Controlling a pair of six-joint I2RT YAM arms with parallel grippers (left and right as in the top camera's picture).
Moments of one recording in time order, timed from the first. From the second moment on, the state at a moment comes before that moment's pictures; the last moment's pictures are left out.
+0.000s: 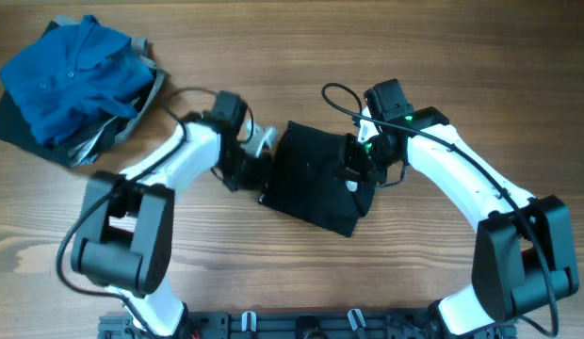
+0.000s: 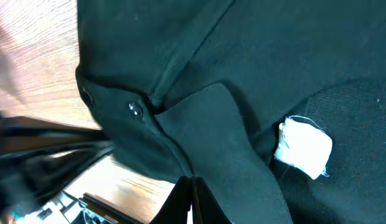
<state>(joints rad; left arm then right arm) -0.31 1.86 1.10 -0.78 0.59 -0.07 0.33 1.72 1.13 -0.79 -0.52 0.59</state>
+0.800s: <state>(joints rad) -0.34 1.92 1.22 -0.68 0.52 -0.13 0.30 1.77 0.92 -0.78 -0.42 0.42</state>
